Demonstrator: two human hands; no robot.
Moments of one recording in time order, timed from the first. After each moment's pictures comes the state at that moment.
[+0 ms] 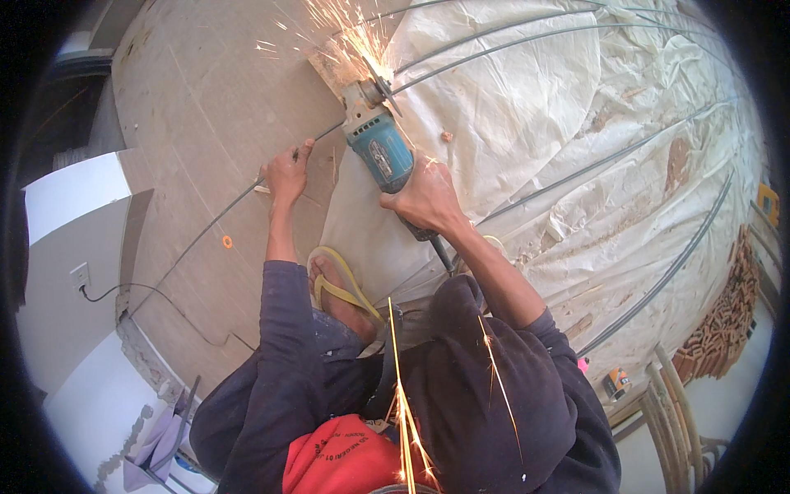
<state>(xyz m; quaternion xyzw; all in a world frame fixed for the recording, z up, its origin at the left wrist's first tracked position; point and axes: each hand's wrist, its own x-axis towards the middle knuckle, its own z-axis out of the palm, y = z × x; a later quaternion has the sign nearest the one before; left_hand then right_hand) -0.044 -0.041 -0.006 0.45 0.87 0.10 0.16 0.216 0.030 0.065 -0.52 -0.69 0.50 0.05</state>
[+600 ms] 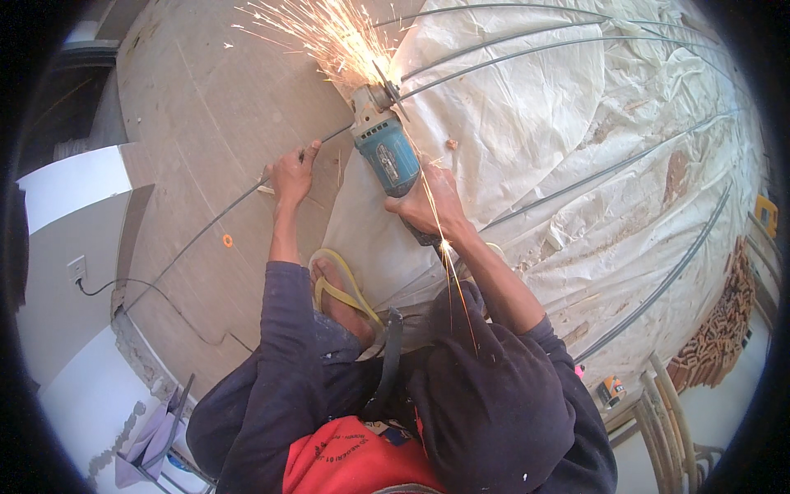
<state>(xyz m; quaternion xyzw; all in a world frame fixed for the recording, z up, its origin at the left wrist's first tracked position) -0.045 -0.042 -0.010 0.45 0.87 0.11 0.16 0.214 0.030 0.067 -0.52 -0.70 0.49 0.06</state>
